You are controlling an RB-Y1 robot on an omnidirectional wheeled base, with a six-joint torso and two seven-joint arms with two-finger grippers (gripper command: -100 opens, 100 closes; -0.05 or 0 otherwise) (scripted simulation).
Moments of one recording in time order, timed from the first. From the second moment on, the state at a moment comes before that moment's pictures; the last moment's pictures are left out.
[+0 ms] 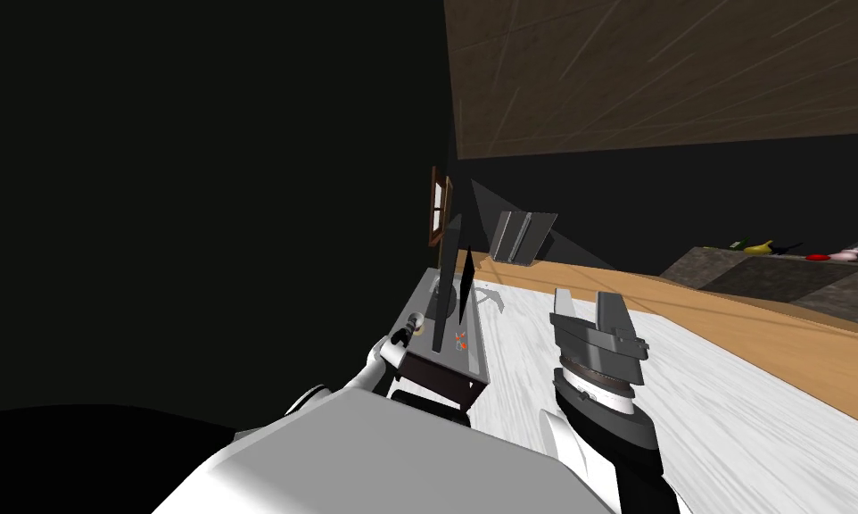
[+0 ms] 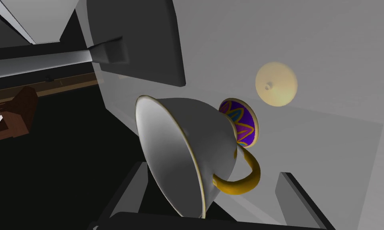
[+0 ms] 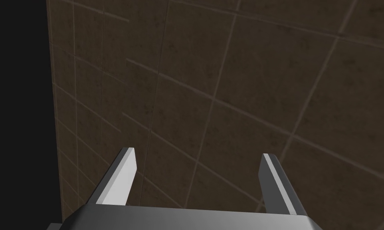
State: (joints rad) left arm -0.22 0.04 -0.12 -0.84 -0.11 0.16 0.04; right arm 0.52 -0.02 -0.06 -2.37 0.11 -0.65 -0.05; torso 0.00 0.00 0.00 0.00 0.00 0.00
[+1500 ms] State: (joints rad) left arm -0.50 0.12 -0.08 -0.32 -0.13 -0.08 0.19; right arm 0.52 -0.02 -0.06 -2.37 0.11 -0.65 -0.05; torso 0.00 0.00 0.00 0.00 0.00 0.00
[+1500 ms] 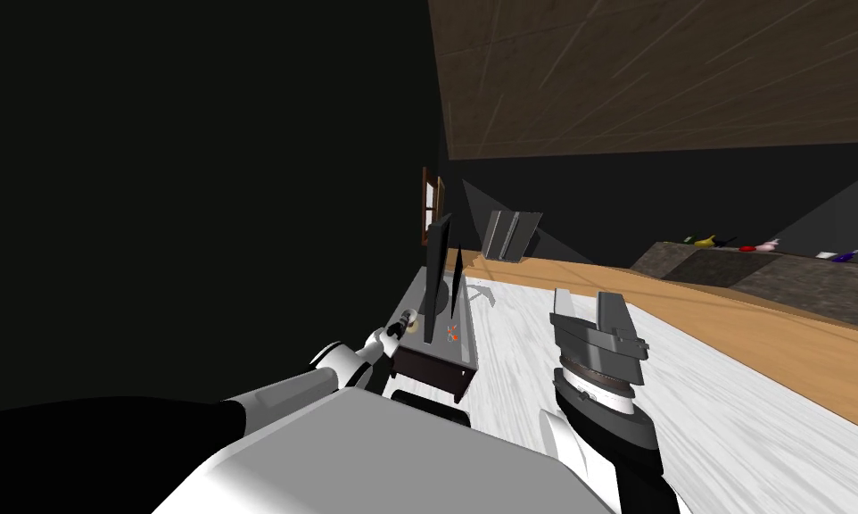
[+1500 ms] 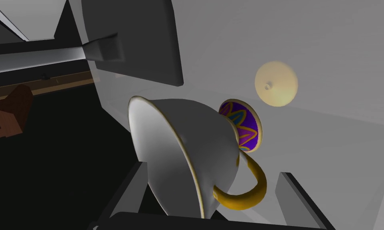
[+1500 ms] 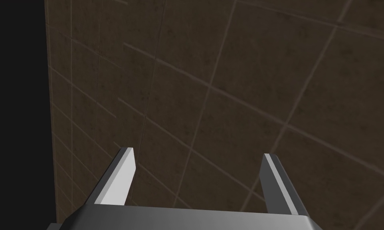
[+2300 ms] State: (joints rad) left arm -0.48 0.12 -0.10 -0.36 -0.13 -0.06 0.20; right arm 0.52 -0.02 -0.06 -2.37 0.11 -0.65 -0.05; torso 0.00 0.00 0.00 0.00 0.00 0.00
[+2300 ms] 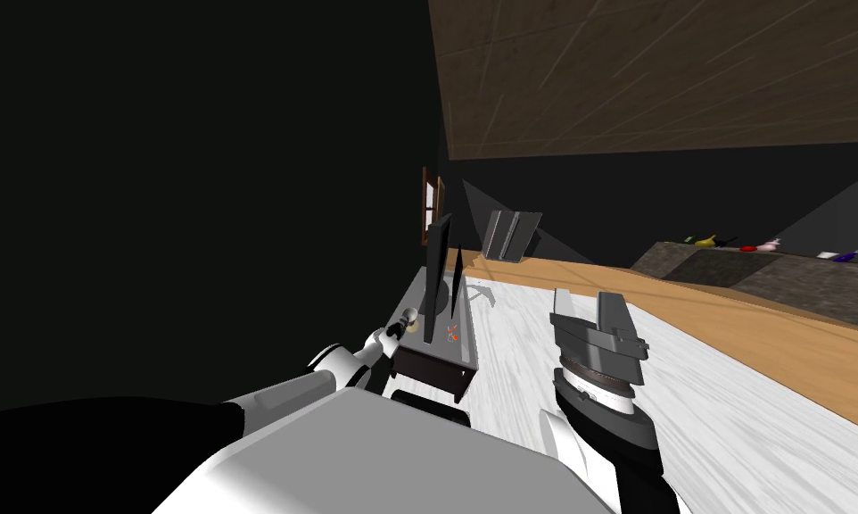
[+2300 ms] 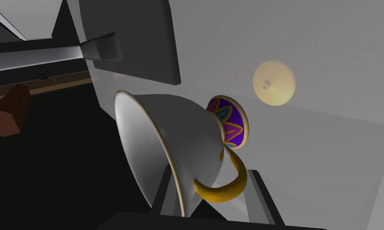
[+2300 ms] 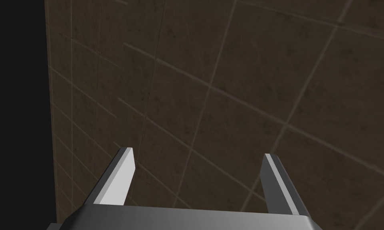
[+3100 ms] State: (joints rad) left arm -0.42 0.10 -0.10 -0.47 -0.12 -0.01 0.16; right arm 0.52 -0.02 -0.06 -2.37 0.11 -0.65 -0.05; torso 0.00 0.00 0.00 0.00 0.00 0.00
